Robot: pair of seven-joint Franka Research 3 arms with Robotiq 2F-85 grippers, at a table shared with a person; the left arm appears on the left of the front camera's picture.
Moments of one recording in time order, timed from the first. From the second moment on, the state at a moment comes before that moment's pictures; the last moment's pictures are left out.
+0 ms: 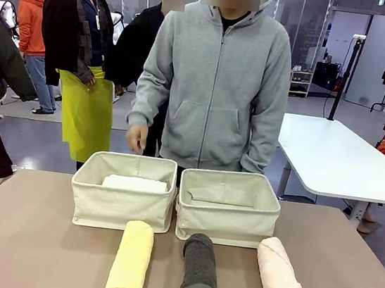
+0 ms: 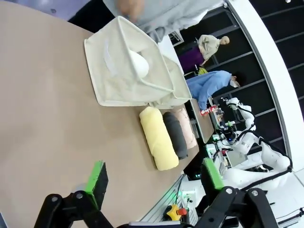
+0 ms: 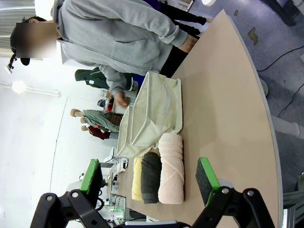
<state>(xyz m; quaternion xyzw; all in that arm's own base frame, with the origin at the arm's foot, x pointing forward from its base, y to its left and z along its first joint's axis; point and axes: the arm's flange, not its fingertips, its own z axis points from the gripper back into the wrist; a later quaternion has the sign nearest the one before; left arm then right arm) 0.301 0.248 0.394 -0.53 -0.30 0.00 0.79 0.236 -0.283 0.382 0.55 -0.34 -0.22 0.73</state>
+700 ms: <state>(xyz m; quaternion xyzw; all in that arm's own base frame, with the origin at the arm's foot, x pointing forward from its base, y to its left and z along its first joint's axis) 0.307 0.246 0.395 -0.51 -0.30 0.00 0.81 0.237 -0.283 0.382 0.55 -0.34 -0.22 0.73</state>
